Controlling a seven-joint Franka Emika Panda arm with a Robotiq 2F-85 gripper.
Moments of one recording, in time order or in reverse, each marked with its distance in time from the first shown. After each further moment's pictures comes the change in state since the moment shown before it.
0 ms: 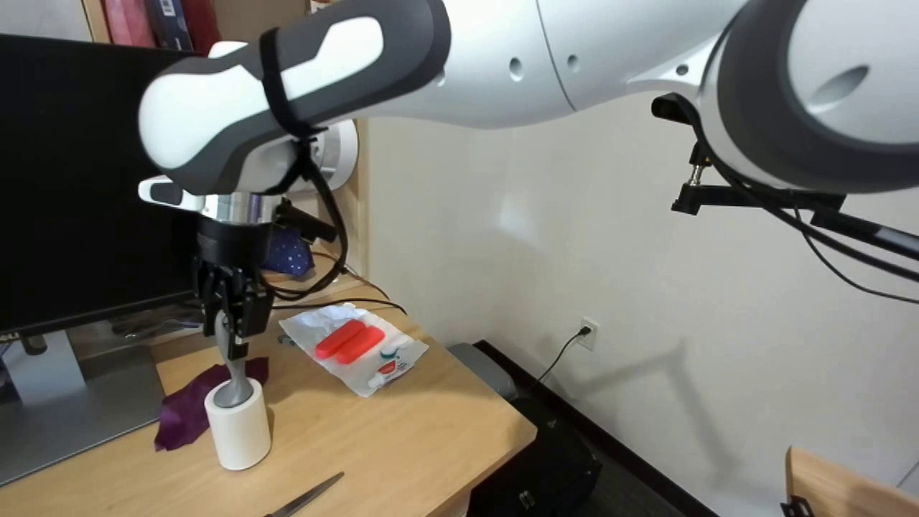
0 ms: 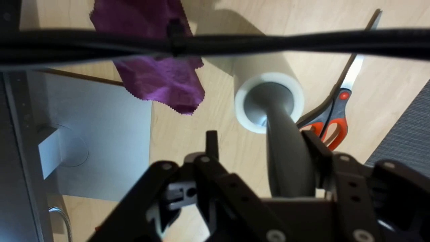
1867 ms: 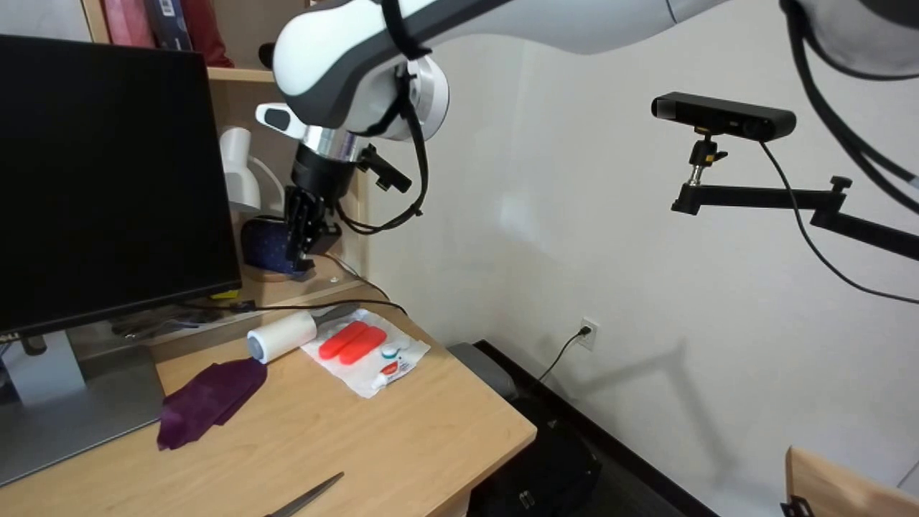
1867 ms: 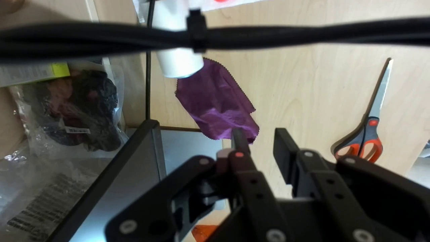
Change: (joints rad) arm -0.169 -0.234 -0.002 -0.285 0.058 0.214 0.029
